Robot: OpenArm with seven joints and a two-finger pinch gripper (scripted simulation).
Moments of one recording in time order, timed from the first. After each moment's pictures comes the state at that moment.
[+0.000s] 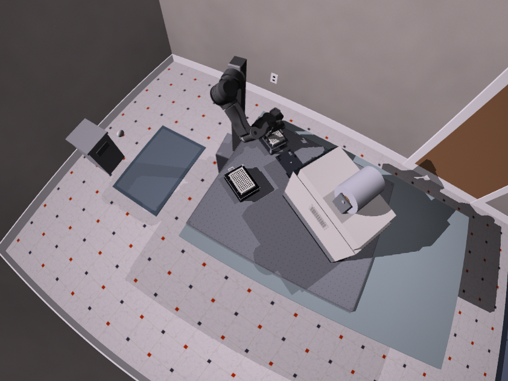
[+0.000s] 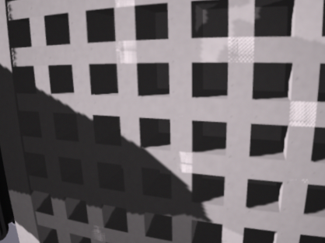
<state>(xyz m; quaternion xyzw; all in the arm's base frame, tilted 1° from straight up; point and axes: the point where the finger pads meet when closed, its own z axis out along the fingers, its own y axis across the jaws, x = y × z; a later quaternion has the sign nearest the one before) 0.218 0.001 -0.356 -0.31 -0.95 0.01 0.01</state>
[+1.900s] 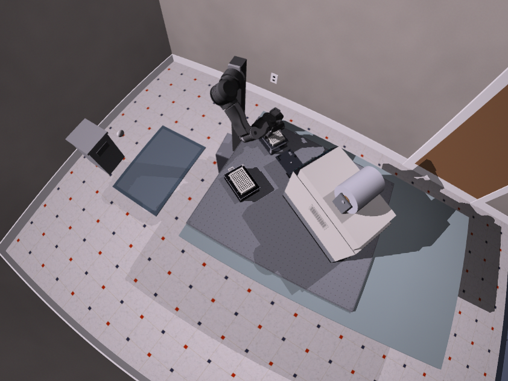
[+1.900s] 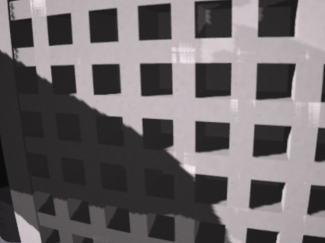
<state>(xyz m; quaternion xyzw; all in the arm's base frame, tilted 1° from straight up) 0.217 0.001 -0.356 -0.31 -0.95 0.01 0.01</state>
